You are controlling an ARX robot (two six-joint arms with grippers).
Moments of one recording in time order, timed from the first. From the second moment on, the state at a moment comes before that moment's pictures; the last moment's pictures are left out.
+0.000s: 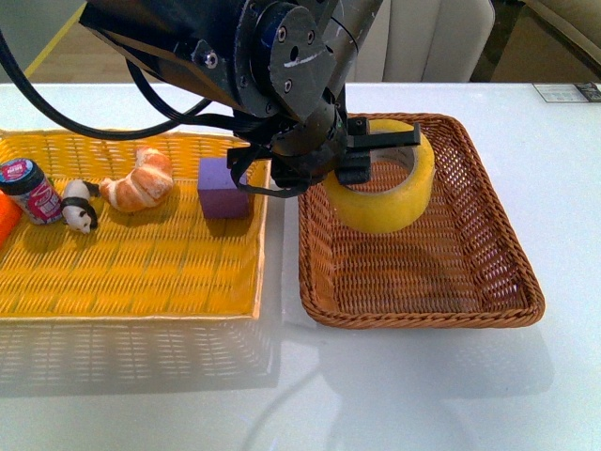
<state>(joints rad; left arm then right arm) -0.57 2.33 1.47 0.03 -0.02 -0.47 0.00 0.01 0.02 0.00 0.00 0.00</state>
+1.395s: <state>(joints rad) -0.39 1.86 0.61 1.03 -0.31 -0.25 0.00 0.00 0.02 0.00 0.00 0.00</state>
